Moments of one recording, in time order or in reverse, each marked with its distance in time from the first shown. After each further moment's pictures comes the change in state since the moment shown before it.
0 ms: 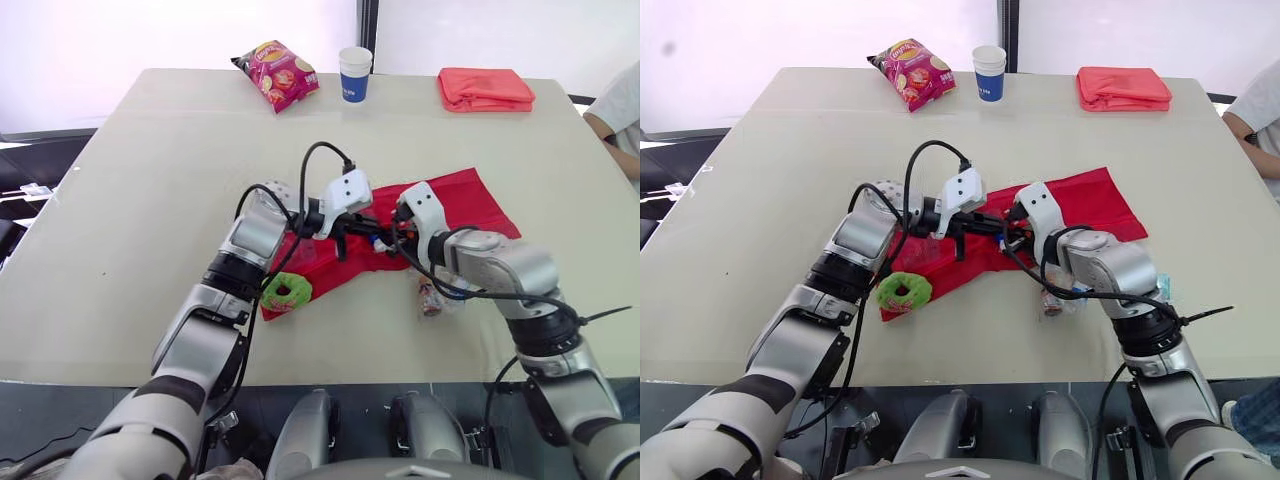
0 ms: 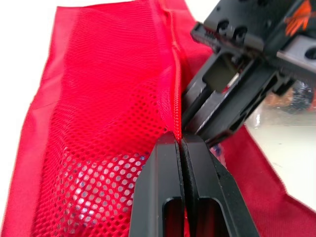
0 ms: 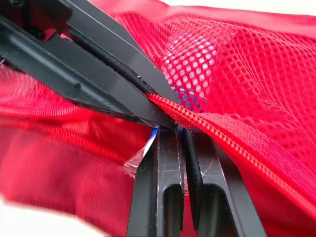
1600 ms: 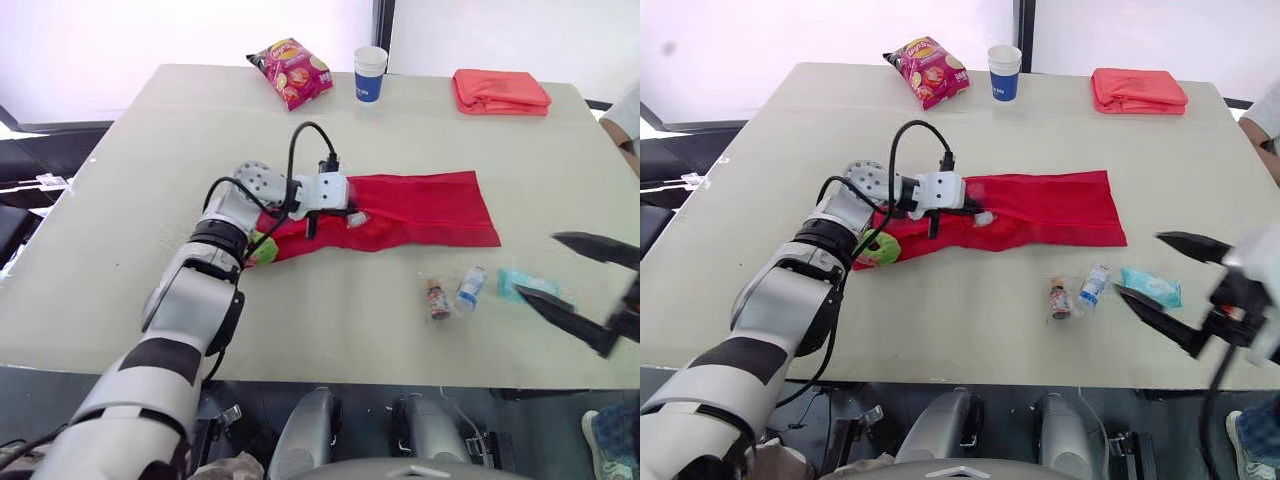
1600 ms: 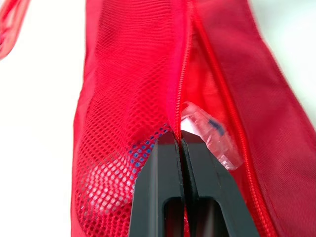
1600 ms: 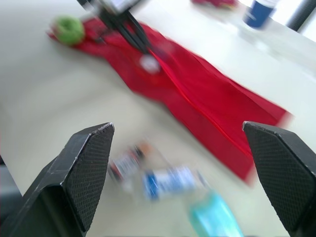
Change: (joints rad) left arm -0.271 0.059 -0.002 0.758 0.190 -0.848 0.047; right arm 0.963 -0.514 -1.291 -0.819 0.474 -0.113 0.535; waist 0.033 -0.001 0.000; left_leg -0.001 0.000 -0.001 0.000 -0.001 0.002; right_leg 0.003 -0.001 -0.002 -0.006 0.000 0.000
